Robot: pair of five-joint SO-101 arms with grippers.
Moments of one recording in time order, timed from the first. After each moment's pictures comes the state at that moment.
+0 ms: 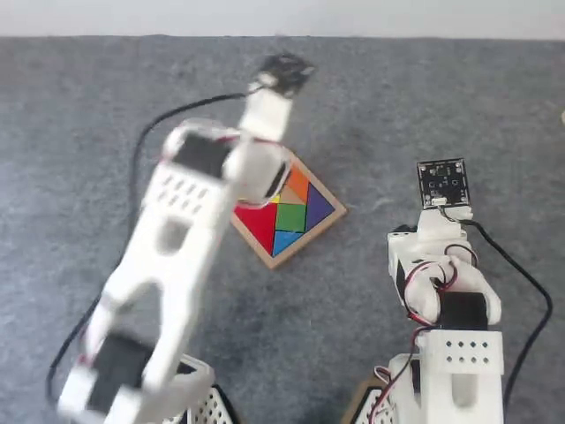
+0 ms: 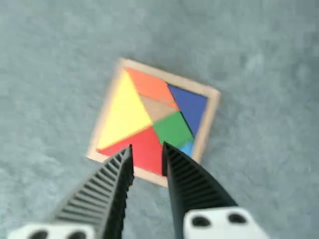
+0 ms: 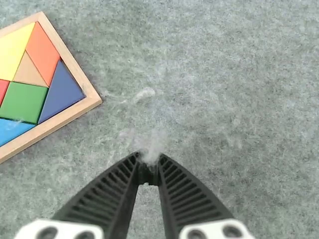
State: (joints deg) left arm 14.5 -17.3 9.5 79.5 -2.9; right arm -3.0 -65.9 62.7 59.0 5.2
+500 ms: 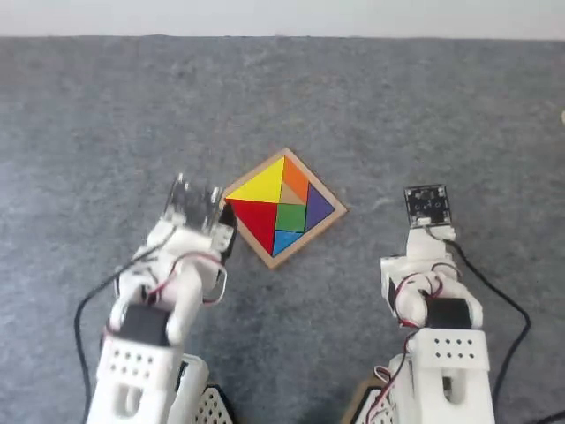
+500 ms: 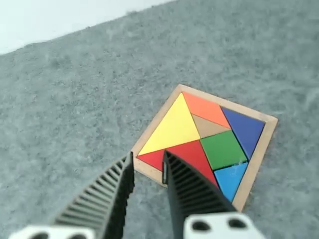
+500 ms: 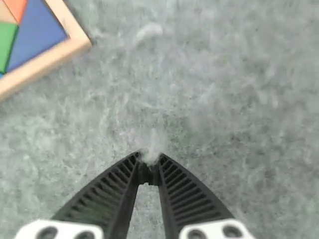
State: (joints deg) left arm 5.2 -79.4 78.8 47.2 -4.5; right arm -3.1 -66.0 80.2 50.5 5.2
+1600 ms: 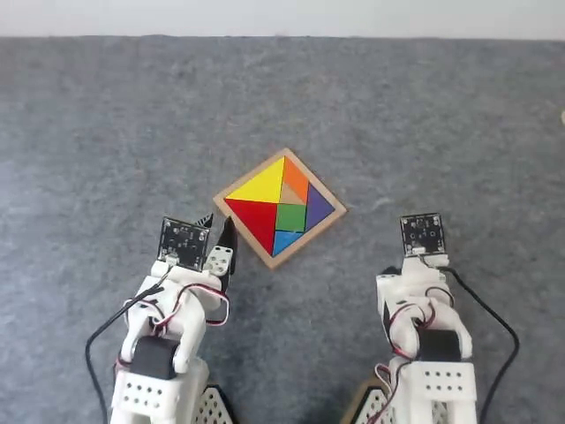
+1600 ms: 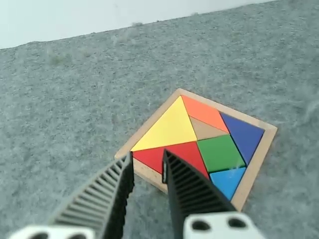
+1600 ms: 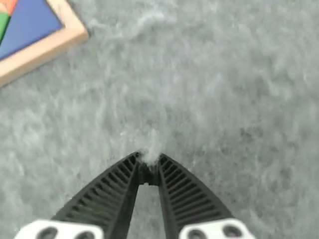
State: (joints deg) left arm 5.2 -103.1 96.7 47.0 0.8; right arm -3.0 -89.2 95.7 53.5 5.2
